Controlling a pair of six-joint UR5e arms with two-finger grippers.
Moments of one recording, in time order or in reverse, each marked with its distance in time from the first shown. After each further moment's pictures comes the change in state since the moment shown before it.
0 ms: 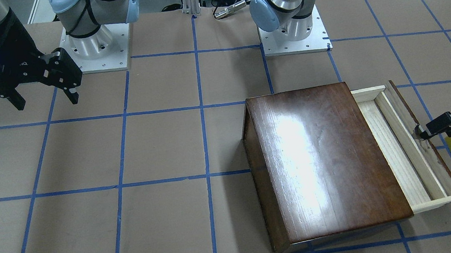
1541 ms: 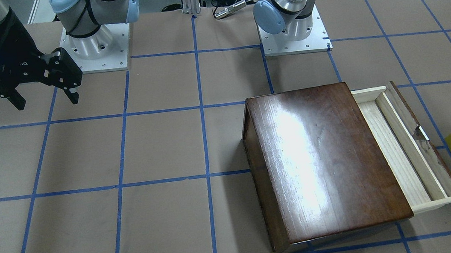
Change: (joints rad) left arm 0.108 -0.026 0.107 -0.017 0.143 0.767; right arm 0.000 0.000 0.000 0.000 0.000 0.000
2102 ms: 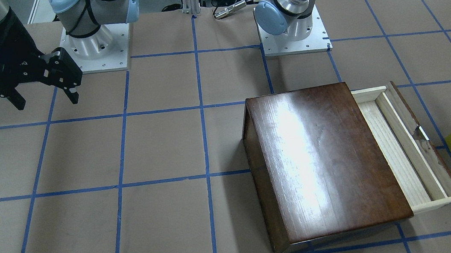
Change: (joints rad) left arm 0.037 -0.045 -0.046 0.172 0.039 0.666; right arm 0.000 -0.001 0.000 0.000 0.000 0.000
